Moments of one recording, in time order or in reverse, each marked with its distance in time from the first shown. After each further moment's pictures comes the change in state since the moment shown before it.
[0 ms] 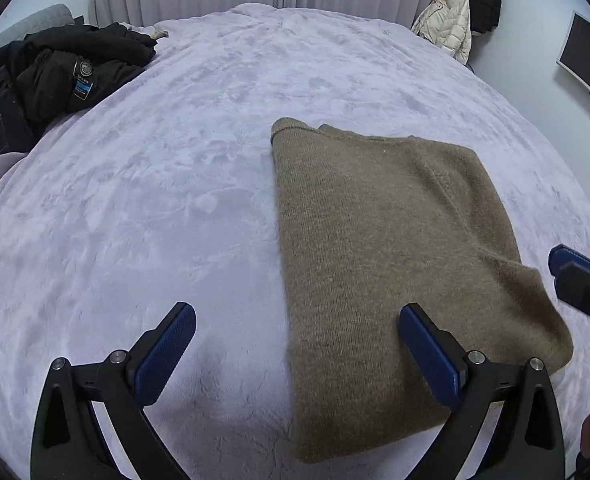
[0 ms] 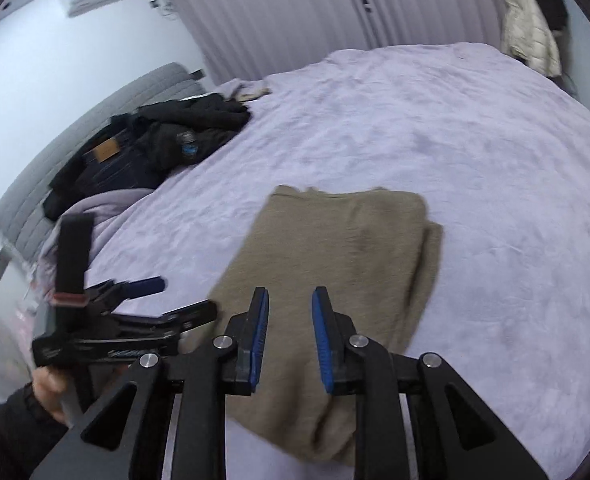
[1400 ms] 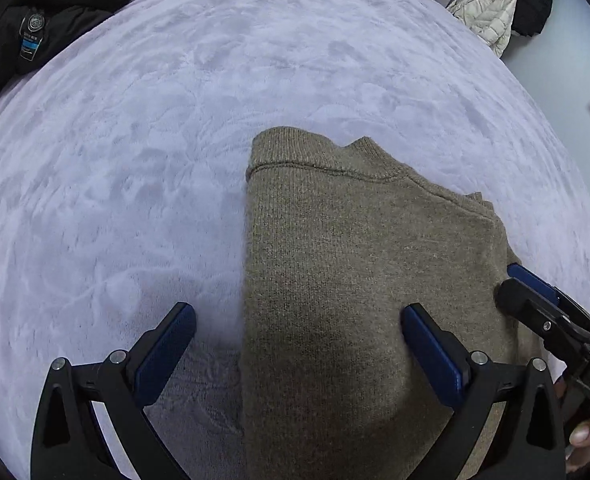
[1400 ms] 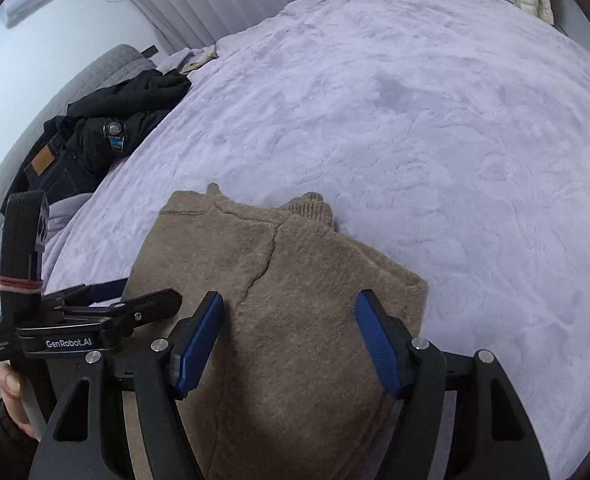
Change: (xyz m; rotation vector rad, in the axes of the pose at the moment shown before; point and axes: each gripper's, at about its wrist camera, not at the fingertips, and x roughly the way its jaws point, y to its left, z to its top) left arm 0.114 0.005 0.095 -0.140 0.179 -0.067; right arm 0.128 -0.116 0.056 0.162 0.140 -0.076
